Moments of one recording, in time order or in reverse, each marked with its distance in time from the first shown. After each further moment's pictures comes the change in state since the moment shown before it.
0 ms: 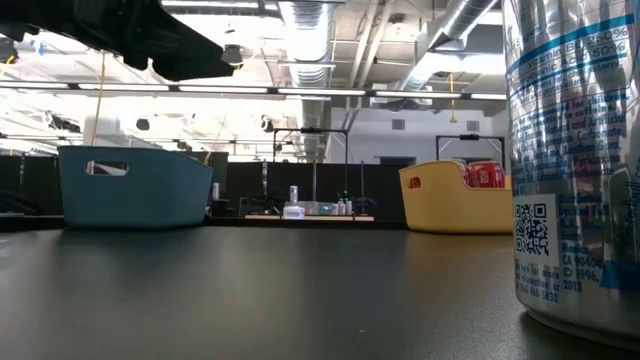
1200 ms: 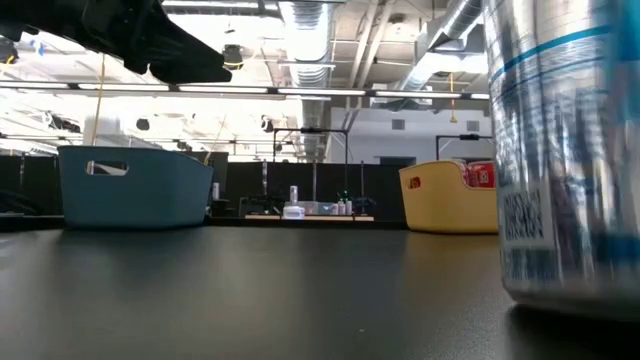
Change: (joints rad) left arm 0.000 0.000 0.000 -0.025 -0.054 -0.021; right arm -0.061 0.072 0.000 -0.062 -0.065 -0.151
